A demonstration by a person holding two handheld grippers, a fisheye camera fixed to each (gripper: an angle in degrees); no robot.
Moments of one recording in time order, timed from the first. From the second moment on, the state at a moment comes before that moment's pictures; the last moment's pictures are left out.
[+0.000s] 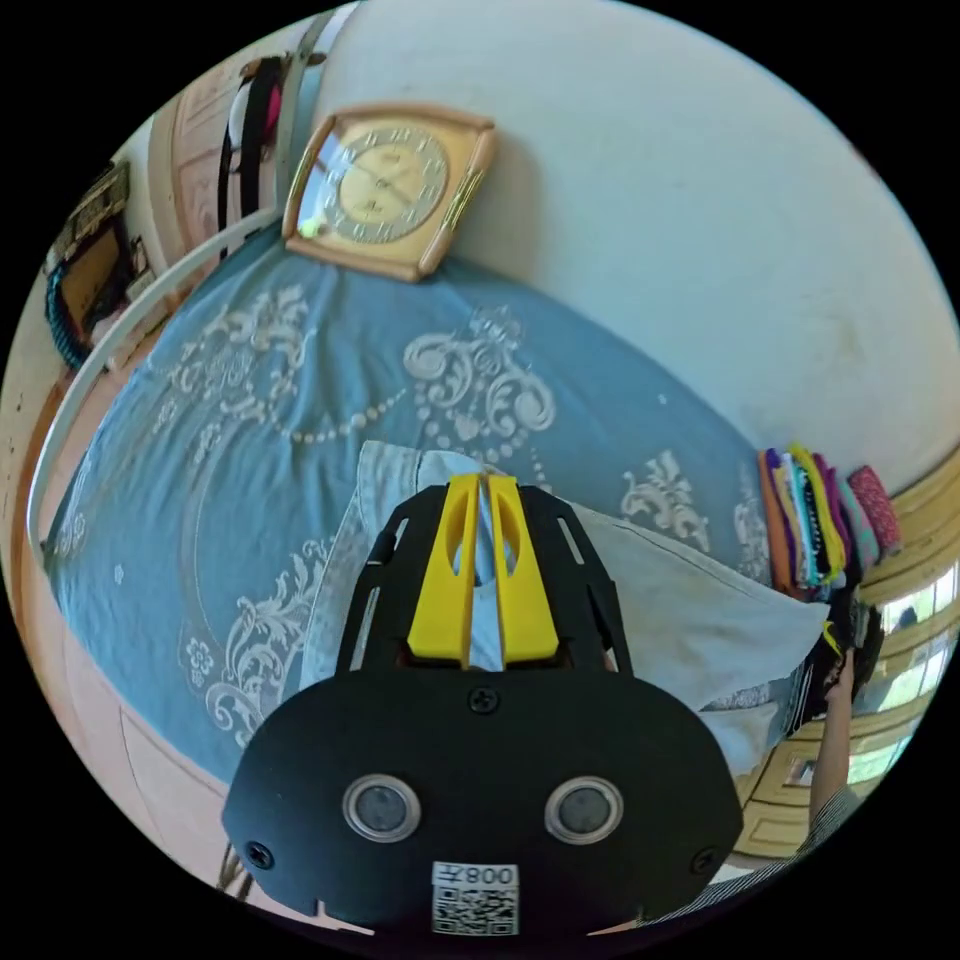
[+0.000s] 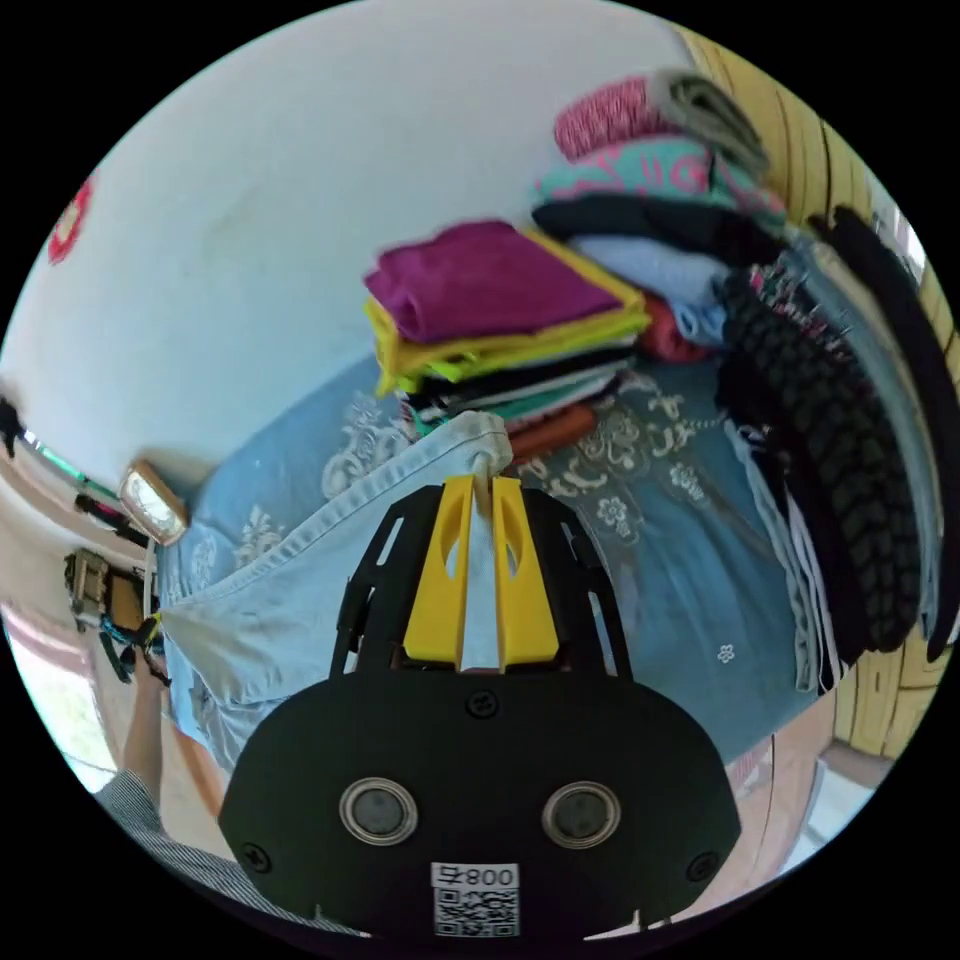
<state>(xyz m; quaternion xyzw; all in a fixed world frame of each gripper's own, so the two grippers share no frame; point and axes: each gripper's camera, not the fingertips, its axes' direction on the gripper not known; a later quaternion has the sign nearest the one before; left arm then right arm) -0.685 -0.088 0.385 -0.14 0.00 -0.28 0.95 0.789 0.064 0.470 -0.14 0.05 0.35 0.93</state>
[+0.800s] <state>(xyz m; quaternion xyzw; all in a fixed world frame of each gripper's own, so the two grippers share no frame) -0.816 0.293 0.169 -0.18 0.07 -0.45 0.87 0.221 0.100 0.567 -0.31 -0.23 -0.08 0.92</state>
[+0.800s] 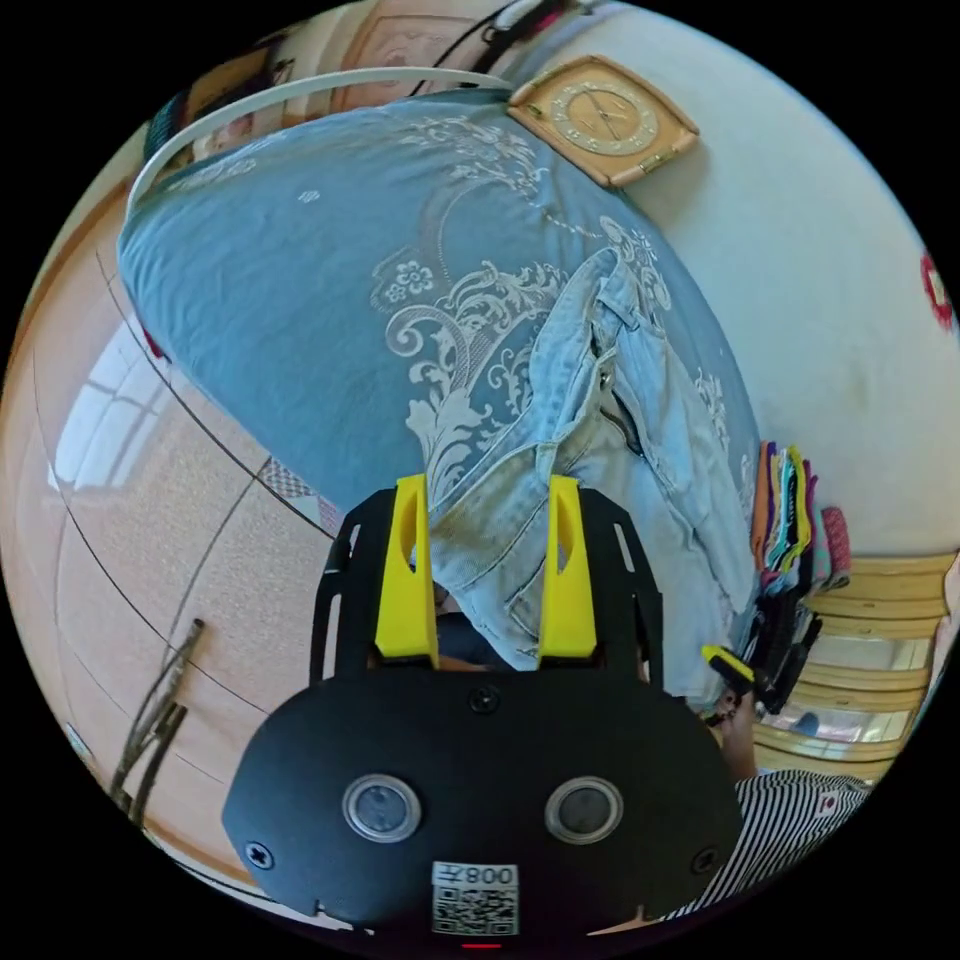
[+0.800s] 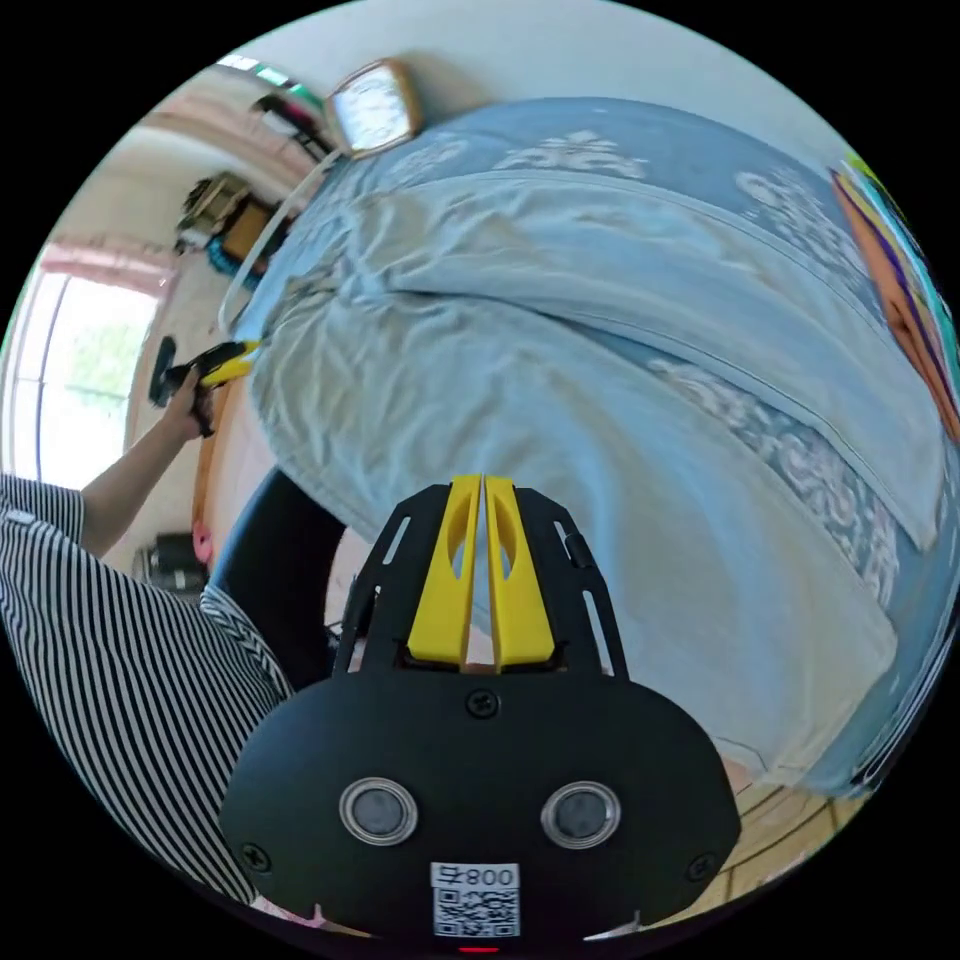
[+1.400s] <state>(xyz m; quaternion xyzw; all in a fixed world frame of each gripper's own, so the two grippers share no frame) -0.870 0.513 0.110 -0.02 0.28 -0.64 0.72 -0.100 0.057 0.583 -0.33 -0.26 -0.20 0.88</state>
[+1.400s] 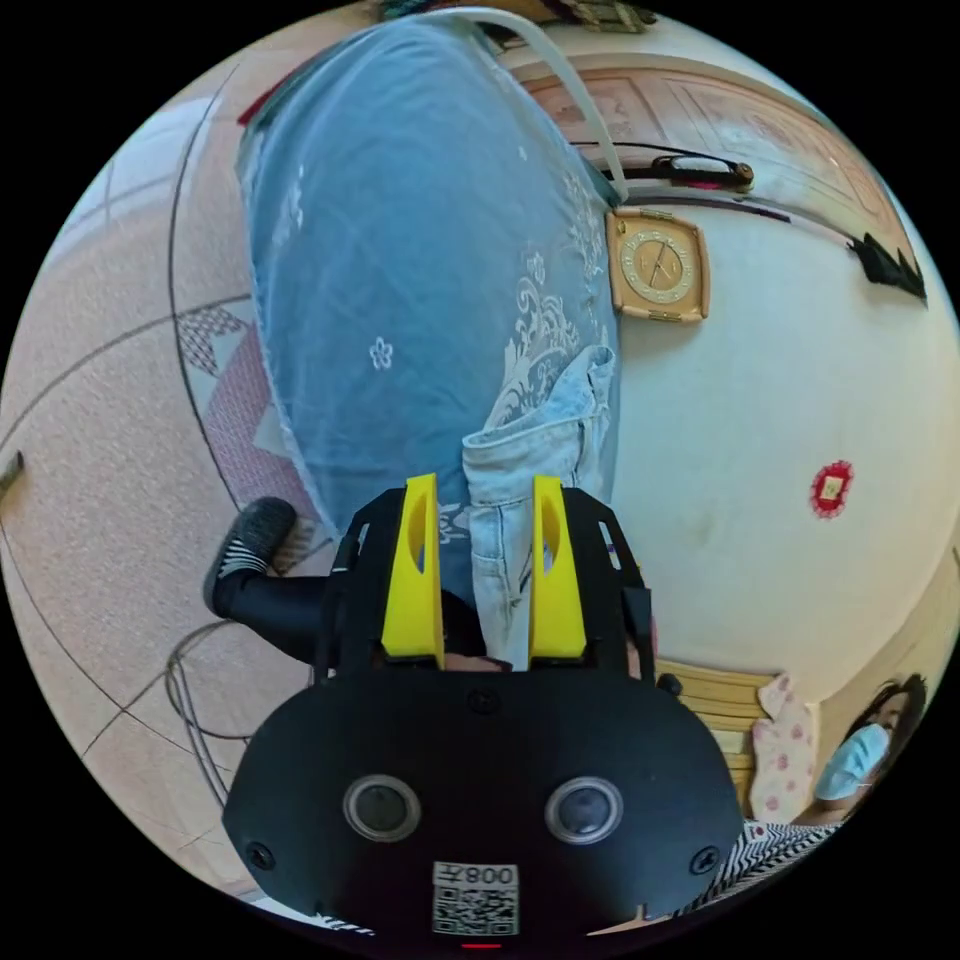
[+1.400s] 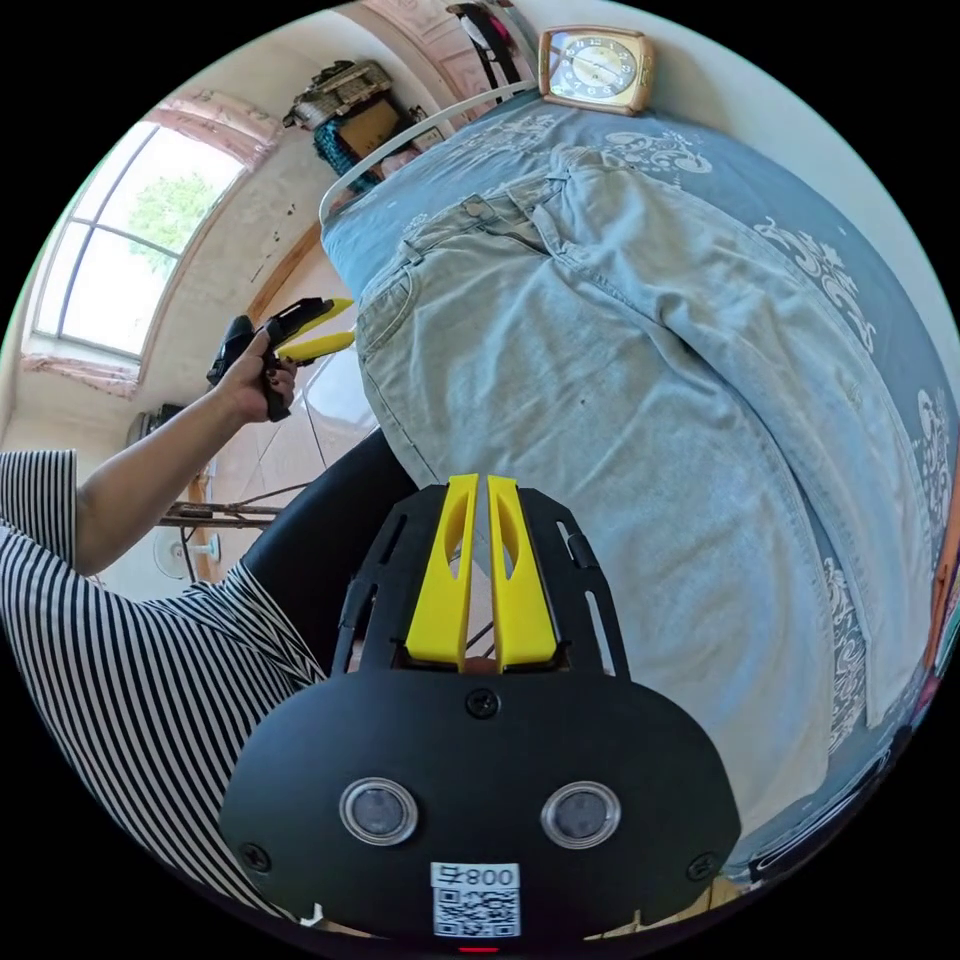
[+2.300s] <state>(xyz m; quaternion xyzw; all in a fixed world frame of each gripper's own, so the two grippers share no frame) -0.870 0.423 0.053 -0.06 0.19 -0.34 0.92 -0.481 -0.104 0.666 -0.24 -0.19 -0.31 0.90</state>
